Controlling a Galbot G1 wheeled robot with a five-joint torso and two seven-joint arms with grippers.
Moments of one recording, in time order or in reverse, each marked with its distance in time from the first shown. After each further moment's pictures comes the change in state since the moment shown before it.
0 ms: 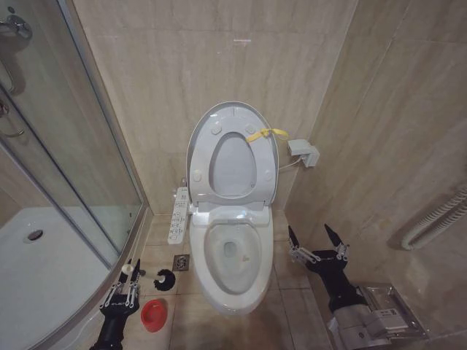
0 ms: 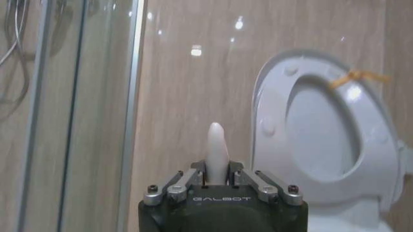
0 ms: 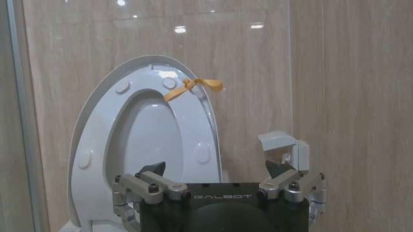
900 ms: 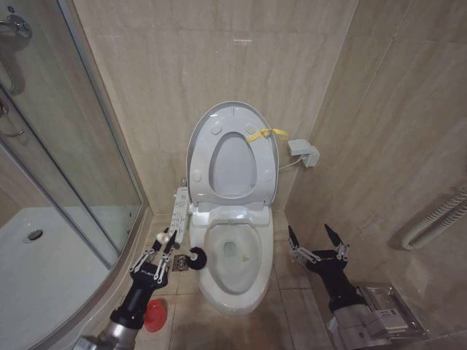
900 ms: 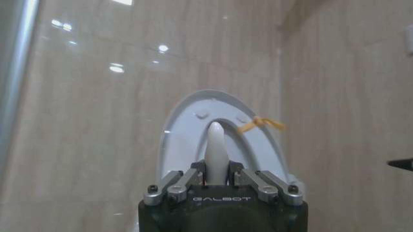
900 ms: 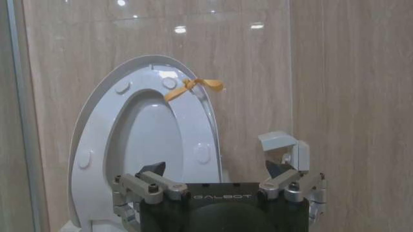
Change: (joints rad) left arm -0.132 0.128 0.092 -0.149 -0.064 0.175 0.181; right arm 0.000 0.000 0.000 0.000 0.000 0.000 0.000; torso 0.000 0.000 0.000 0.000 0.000
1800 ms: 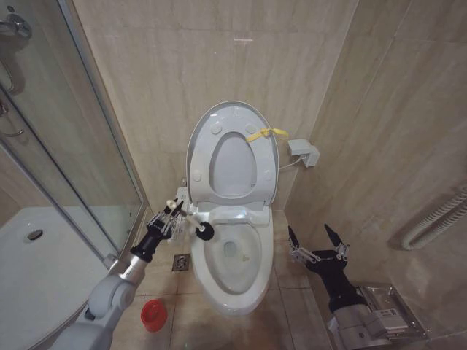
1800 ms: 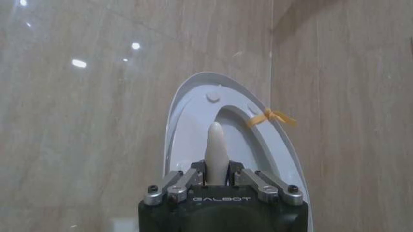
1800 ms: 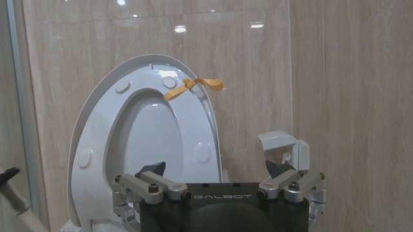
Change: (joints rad) left arm -0.563 0.204 0.189 0.492 -0.307 -0.026 0.142; right arm 0.000 0.000 0.000 0.000 0.000 0.000 0.000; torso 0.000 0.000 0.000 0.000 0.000
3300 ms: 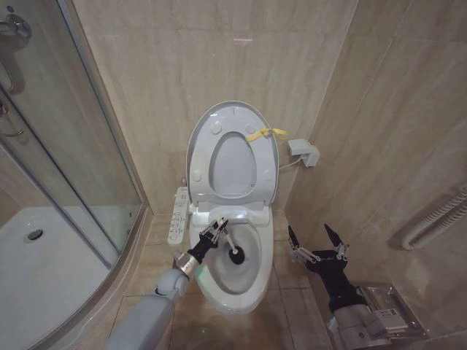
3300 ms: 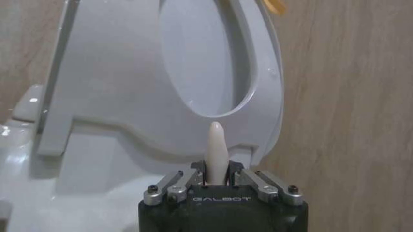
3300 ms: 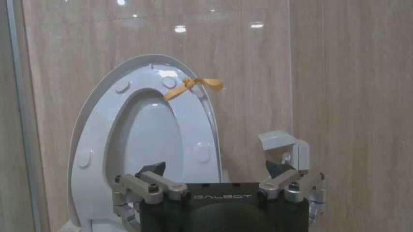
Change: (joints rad) left arm -0.319 -0.216 0.400 0.603 0.054 -0.130 0.010; right arm 0.000 0.000 0.000 0.000 0.000 0.000 0.000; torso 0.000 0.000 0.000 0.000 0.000
